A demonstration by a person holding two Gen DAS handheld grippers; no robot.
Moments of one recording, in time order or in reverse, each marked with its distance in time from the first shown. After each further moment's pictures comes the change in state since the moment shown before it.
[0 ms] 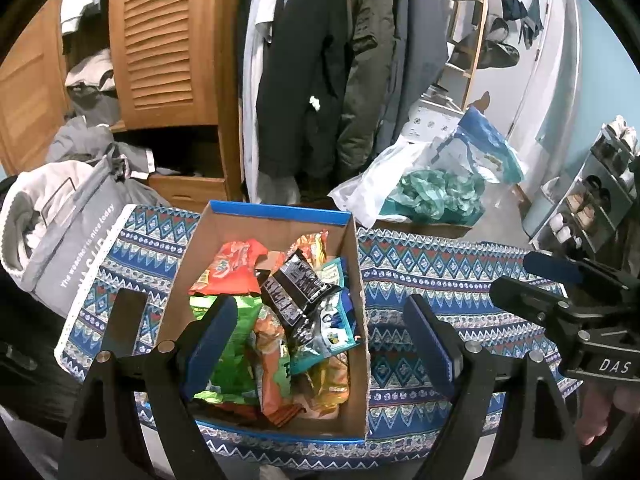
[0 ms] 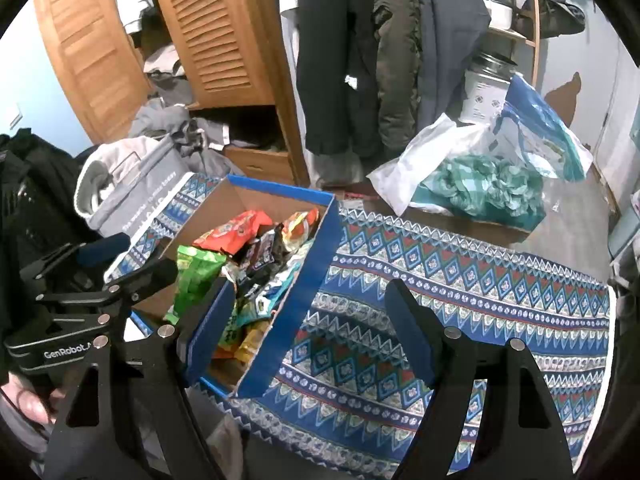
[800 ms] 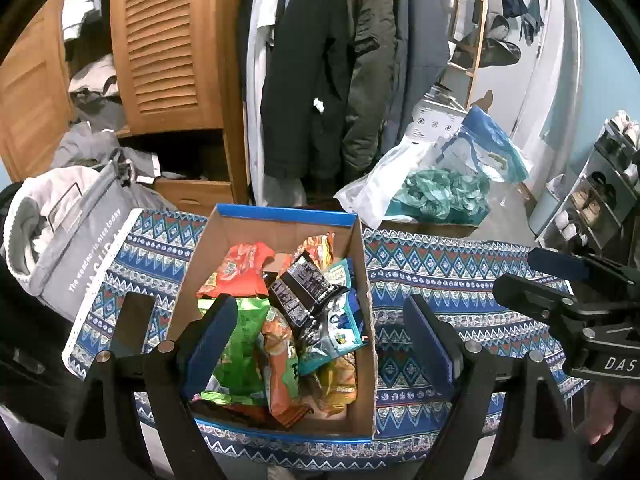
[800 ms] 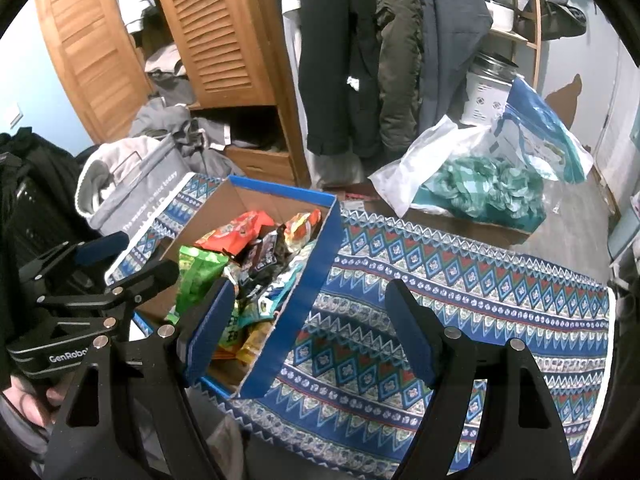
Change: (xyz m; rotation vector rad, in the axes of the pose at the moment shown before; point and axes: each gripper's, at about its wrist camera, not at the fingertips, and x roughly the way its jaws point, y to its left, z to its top) left arm -0.003 0.000 0.001 0.014 -0.009 0.021; right arm 0.000 0.001 0.000 -0.001 -0.001 0.001
